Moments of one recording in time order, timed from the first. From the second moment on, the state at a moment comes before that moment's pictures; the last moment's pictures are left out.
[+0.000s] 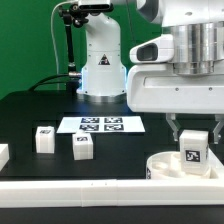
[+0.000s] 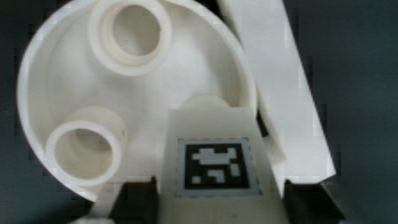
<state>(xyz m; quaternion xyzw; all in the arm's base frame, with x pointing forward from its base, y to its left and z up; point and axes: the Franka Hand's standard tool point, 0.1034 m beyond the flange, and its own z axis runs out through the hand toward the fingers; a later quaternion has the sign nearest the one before) 0.645 0.102 0.076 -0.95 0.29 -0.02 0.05</state>
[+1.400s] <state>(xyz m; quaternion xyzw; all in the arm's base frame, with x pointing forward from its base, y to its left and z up) 0.645 0.112 0.075 -0.67 0.74 0.03 0.08</state>
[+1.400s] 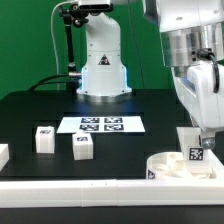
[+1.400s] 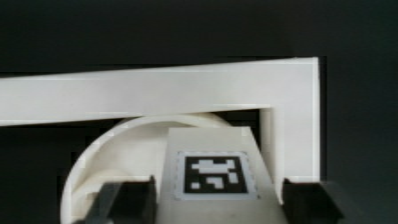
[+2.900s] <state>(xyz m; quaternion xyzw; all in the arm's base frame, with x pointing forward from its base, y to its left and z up) 0.650 0.115 0.105 -0.95 0.31 0.02 0.07</state>
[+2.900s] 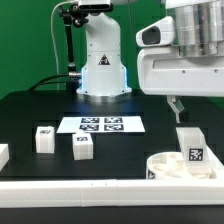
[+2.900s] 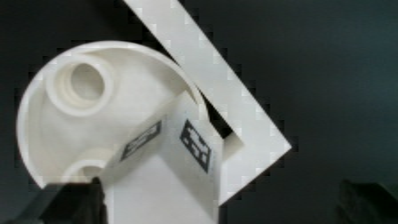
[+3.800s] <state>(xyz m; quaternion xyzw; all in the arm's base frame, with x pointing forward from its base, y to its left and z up) 0.654 0.107 0.105 -0.99 -0.12 -0.02 0.04</state>
